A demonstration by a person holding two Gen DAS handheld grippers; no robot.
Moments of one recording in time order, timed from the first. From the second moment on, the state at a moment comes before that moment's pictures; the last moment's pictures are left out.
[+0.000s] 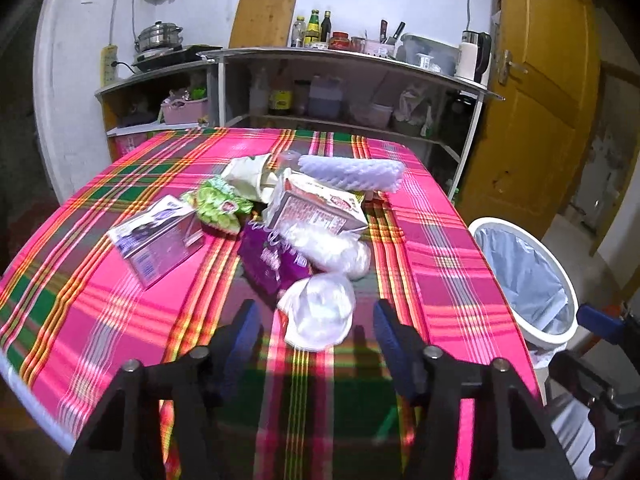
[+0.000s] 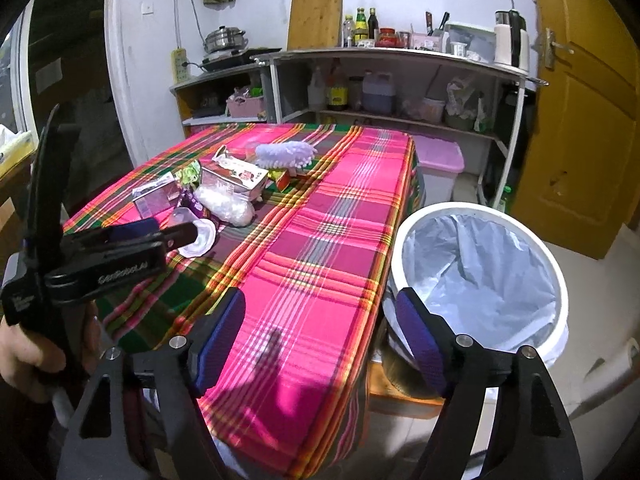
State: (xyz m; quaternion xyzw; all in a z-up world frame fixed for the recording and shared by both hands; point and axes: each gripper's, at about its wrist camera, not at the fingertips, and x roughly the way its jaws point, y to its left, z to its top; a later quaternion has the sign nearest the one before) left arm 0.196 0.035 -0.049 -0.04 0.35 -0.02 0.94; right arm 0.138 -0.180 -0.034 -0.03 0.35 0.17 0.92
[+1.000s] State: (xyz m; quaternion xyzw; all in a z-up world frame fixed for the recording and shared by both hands) left arm 0.184 0.073 -0.046 -0.08 0.35 -0.02 0.93; right arm 0.262 -0.071 -0.057 -0.13 0.40 0.32 0.85
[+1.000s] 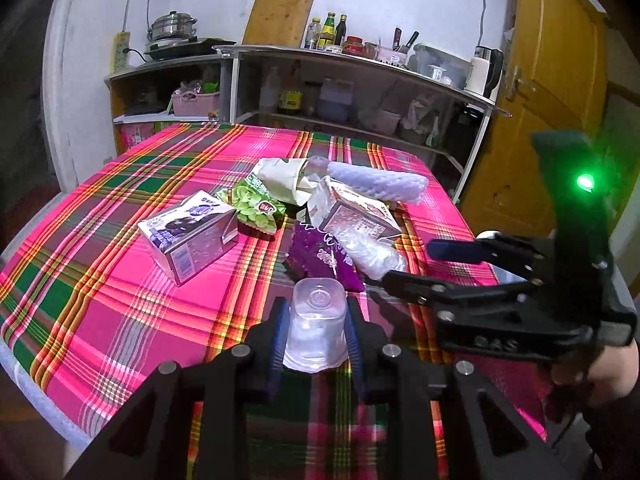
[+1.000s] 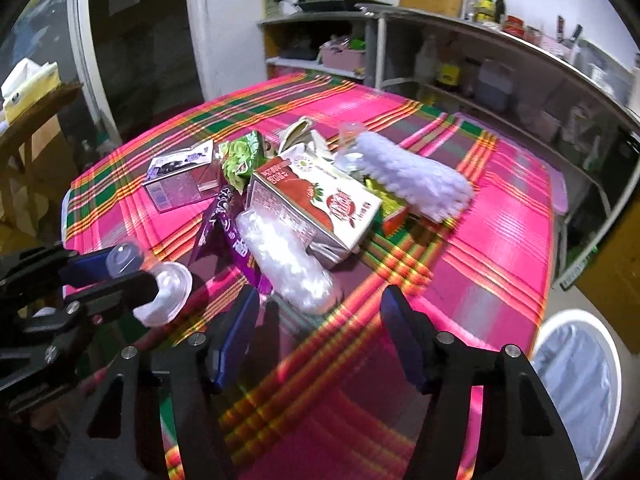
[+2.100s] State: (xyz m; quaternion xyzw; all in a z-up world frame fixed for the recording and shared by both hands) left arm 0.191 0.002 -0.022 -0.05 0.35 -0.13 0.93; right arm 0.198 -0.207 -0.043 0.02 0.42 0.23 0.88
